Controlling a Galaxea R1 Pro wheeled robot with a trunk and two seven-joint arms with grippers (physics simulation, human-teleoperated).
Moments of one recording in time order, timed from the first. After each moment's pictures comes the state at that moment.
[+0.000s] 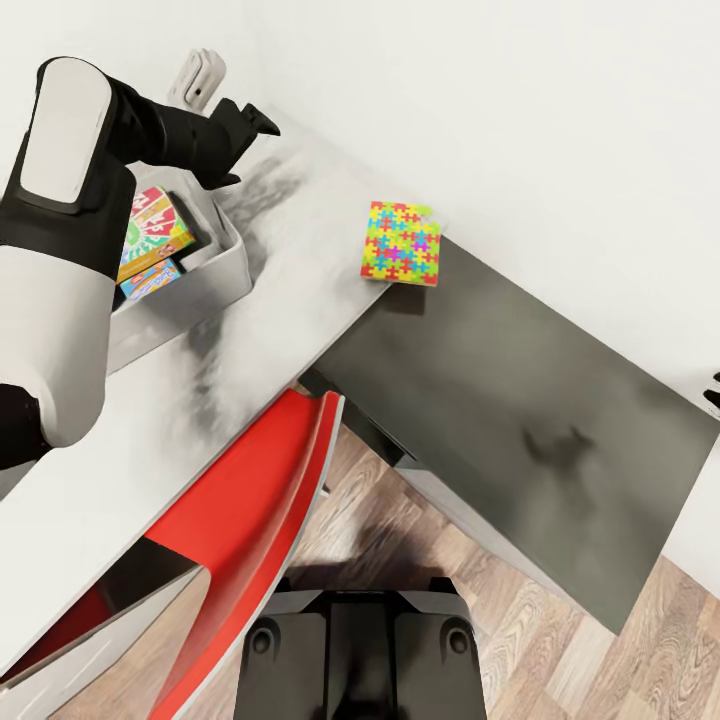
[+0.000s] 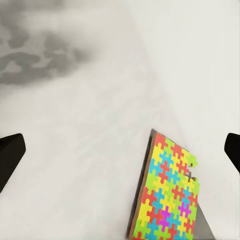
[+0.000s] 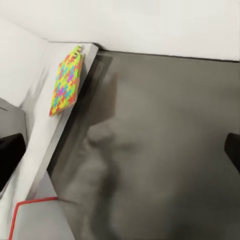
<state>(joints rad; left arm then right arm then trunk) -1.74 0.09 -0.24 -0.96 1.35 0.80 0.63 -0.45 -0.52 -0.77 -1.58 -0.91 1.04 0.78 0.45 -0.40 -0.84</state>
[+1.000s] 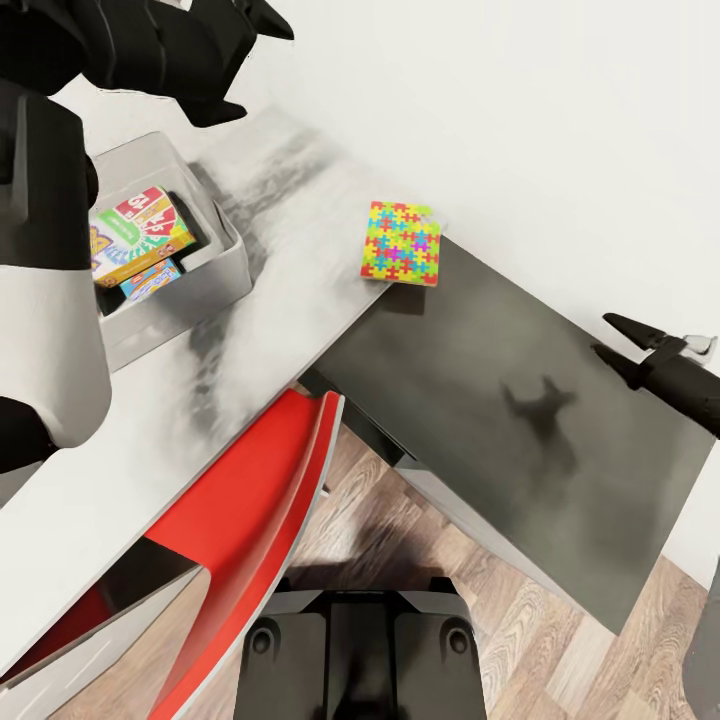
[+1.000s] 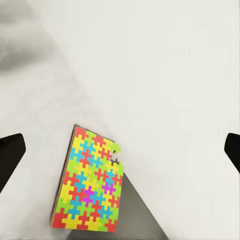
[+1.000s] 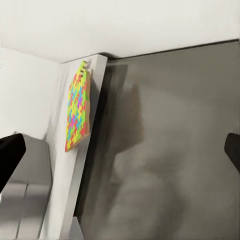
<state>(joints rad) -1.74 0.08 -0.25 -1.37 1.69 0.80 0.99 -0.82 -0.32 -0.57 -1.36 -0.93 1.04 0.53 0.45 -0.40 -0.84</state>
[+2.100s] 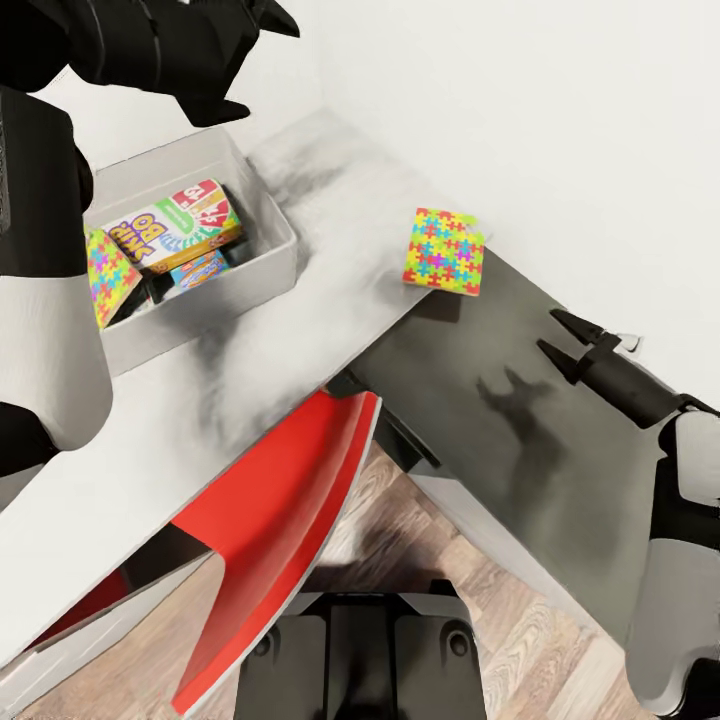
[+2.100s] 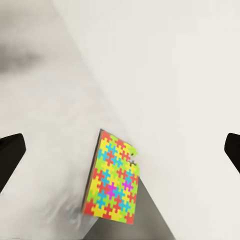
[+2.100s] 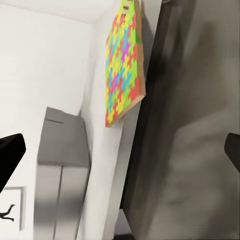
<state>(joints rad) -1.73 0.08 -0.26 -1.44 1.77 0.80 1.09 -0.85 -0.17 -0.50 -1.32 -0.97 1.00 0.52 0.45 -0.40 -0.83</state>
